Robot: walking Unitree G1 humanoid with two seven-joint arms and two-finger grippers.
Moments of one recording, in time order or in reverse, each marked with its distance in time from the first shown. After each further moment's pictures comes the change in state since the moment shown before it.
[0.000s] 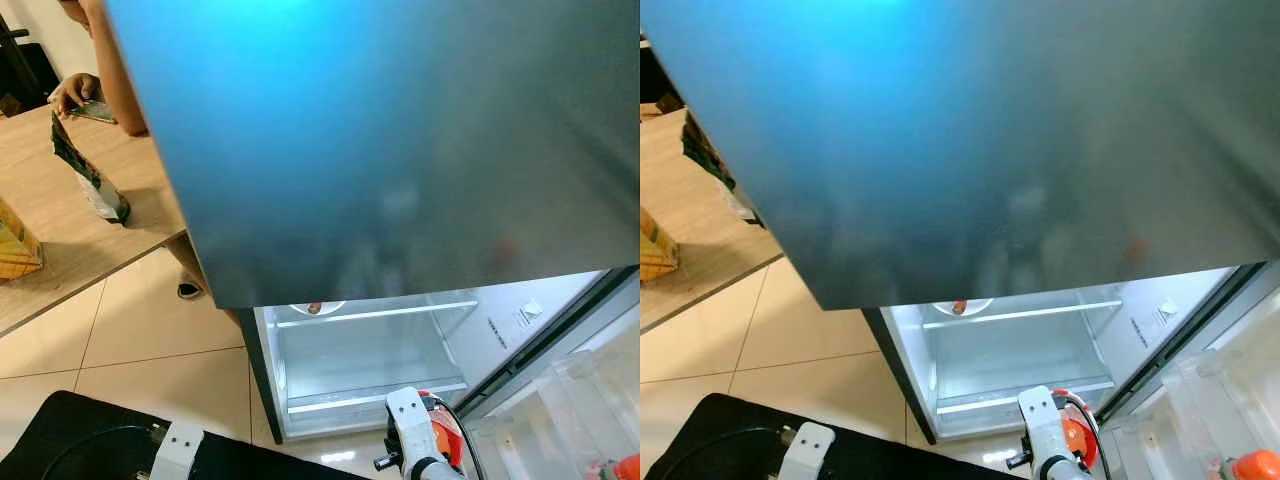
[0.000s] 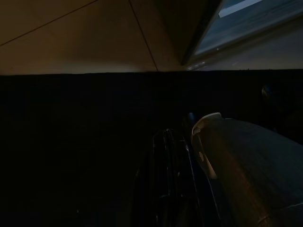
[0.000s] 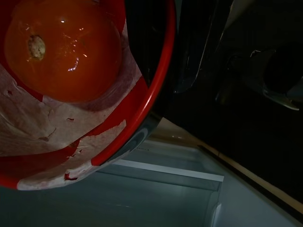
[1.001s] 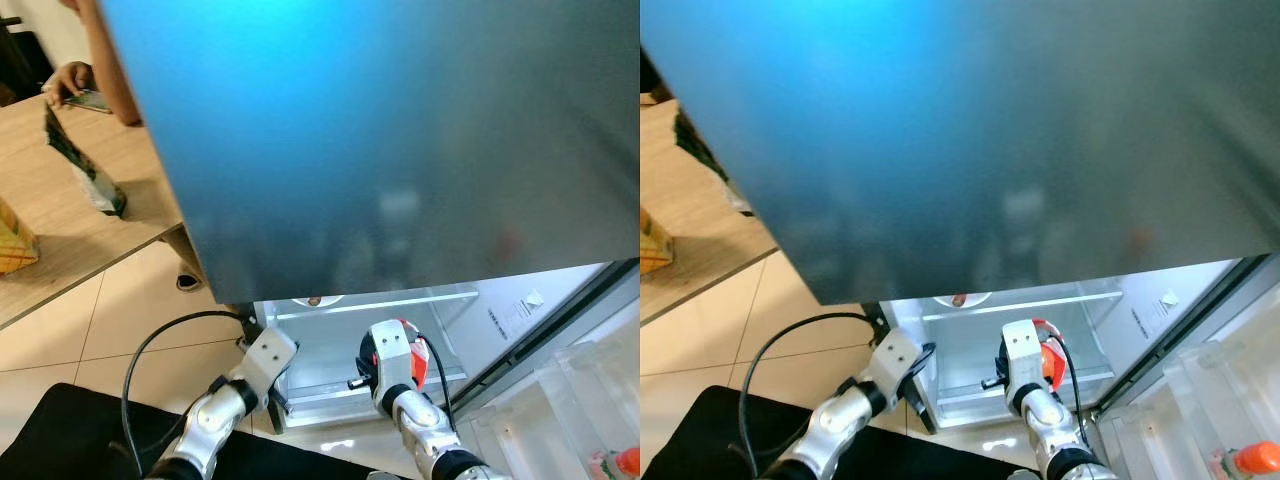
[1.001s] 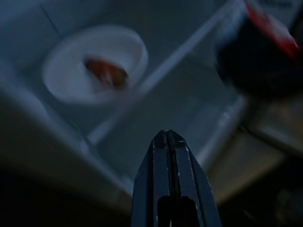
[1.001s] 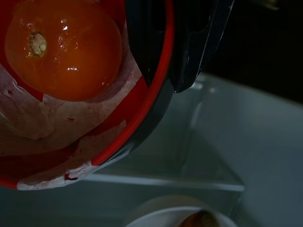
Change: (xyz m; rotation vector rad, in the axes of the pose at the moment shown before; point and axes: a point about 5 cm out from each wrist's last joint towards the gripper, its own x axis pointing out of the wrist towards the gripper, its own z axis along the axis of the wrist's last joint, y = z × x) left arm 0.023 -0.066 0.151 0.387 -0.617 -0.341; right arm 0.019 0.004 0.106 0.015 -0.328 0.025
